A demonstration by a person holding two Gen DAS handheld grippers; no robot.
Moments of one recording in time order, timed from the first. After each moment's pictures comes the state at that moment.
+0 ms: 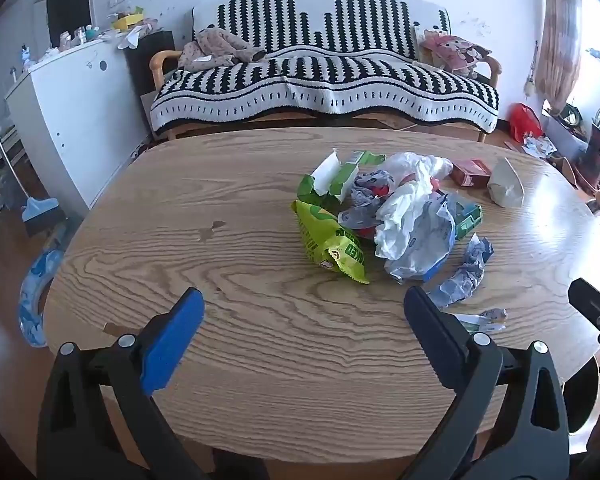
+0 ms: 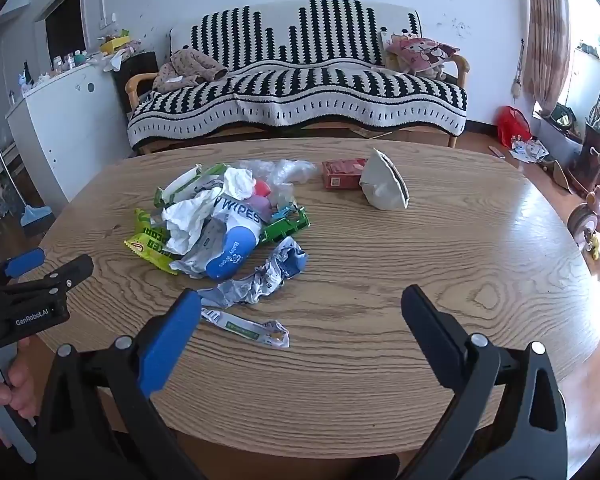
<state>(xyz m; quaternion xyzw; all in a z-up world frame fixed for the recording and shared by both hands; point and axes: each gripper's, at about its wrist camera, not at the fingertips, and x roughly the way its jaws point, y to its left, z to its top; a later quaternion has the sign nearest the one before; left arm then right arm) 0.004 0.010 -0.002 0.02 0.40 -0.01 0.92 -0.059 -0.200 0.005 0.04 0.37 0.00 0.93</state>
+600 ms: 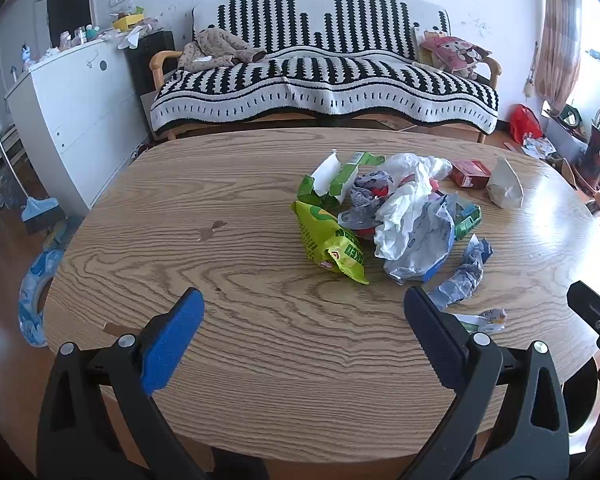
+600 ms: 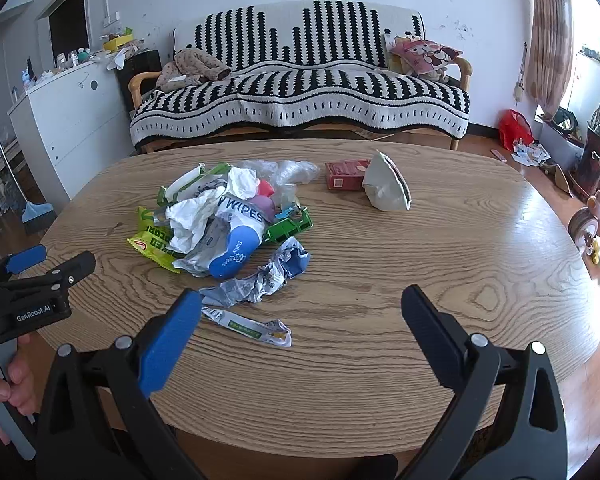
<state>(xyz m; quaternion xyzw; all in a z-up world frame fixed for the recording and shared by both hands) 0.002 0.005 -0.001 0.02 0.39 0.00 0.92 -0.063 -0.197 0.007 0.03 0.37 0.00 0.93</state>
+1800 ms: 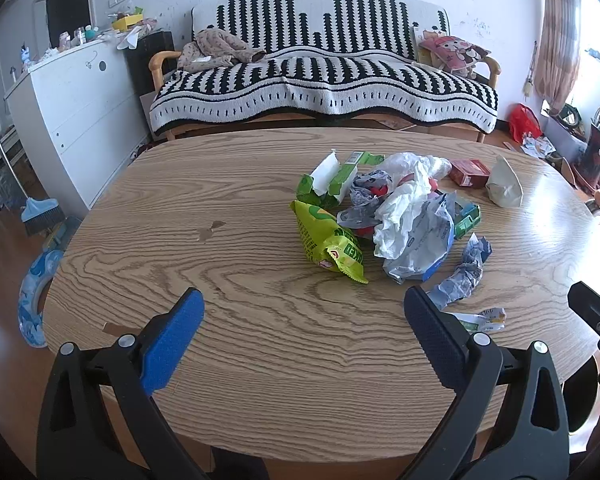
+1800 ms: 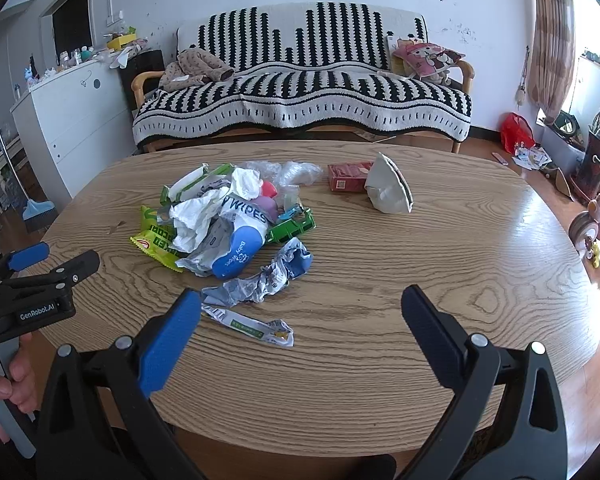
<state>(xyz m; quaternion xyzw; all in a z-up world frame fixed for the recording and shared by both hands) 0.000 0.006 0.000 0.02 0.39 0.00 0.92 -0.064 -0.194 0.012 0.03 0.37 0.01 0.93</state>
